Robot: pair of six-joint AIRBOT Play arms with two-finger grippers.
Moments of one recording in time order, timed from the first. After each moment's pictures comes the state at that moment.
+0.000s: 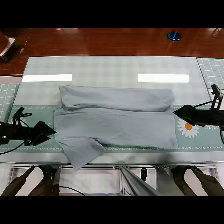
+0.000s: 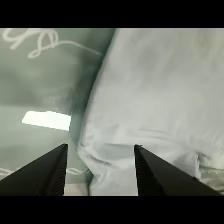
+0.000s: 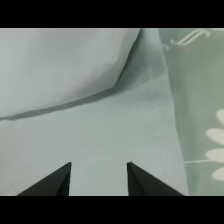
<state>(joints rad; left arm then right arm) 0.56 -0.96 0.44 1.03 -1.28 -1.33 -0.41 -0.85 0.57 -0.93 1.10 1.32</state>
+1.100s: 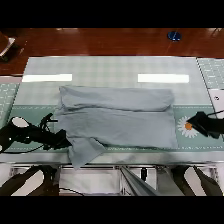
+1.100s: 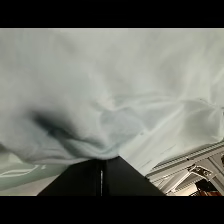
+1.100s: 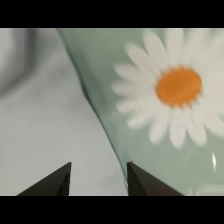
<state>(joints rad) 0.21 -1.08 0.35 0.99 -1.22 -1.37 -0.62 -0.81 0.55 -1.16 1.27 1.46</state>
